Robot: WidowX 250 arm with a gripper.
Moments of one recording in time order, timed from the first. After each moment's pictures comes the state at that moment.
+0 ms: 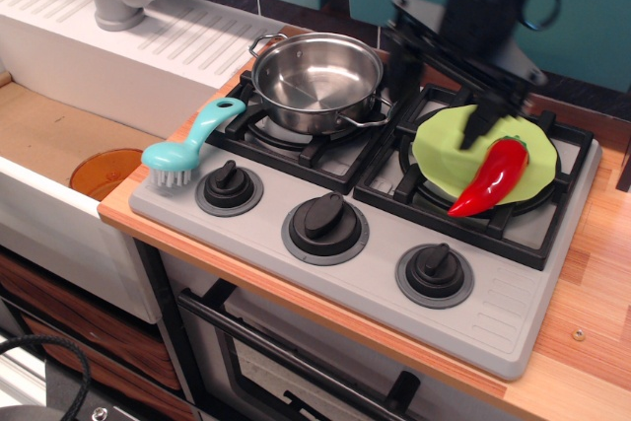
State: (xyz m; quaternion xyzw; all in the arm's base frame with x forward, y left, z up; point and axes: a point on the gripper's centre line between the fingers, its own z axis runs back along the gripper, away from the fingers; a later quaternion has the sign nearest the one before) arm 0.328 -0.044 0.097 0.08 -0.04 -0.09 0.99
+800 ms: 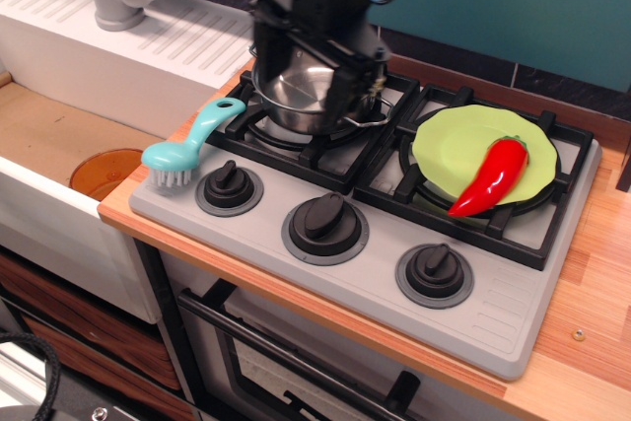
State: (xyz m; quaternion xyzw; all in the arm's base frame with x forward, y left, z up) arm 0.298 0.033 0.095 0.10 -0.06 -0.07 0.99
